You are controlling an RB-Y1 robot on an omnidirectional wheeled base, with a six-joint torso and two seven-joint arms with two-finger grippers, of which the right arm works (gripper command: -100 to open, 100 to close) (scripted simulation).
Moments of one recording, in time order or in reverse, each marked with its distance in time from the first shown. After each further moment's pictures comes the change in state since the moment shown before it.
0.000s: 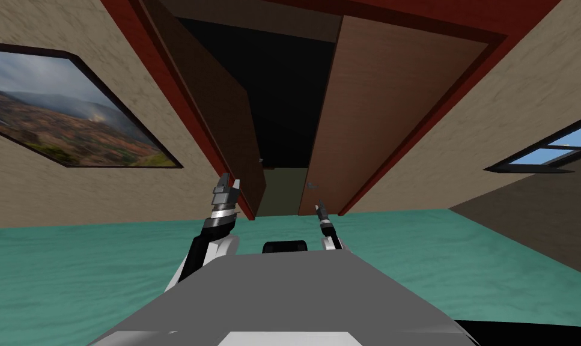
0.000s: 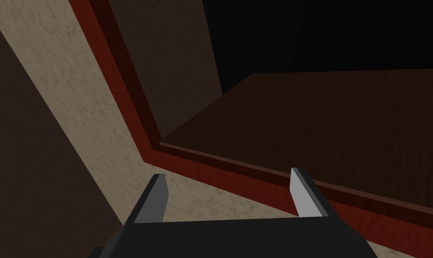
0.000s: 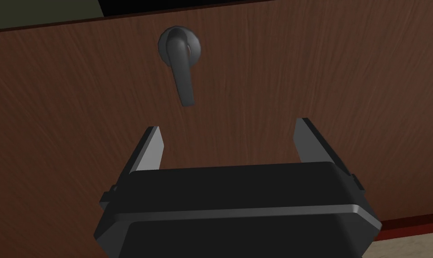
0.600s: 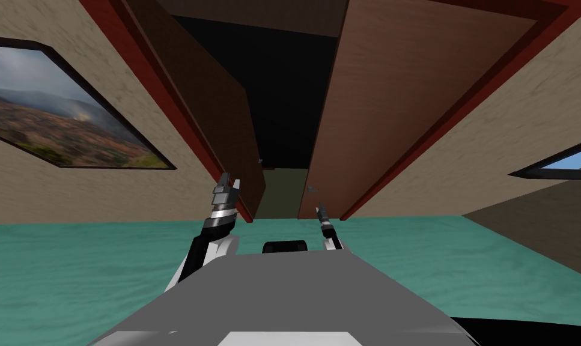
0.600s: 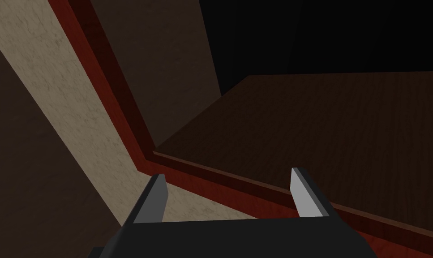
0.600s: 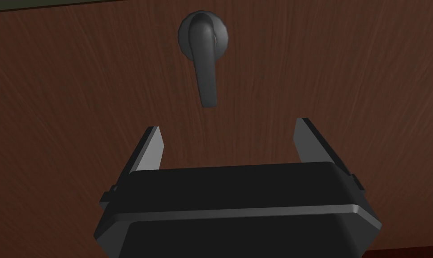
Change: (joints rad) arm -0.029 -0.016 0.014 0.106 -0.013 -0.015 -0.004
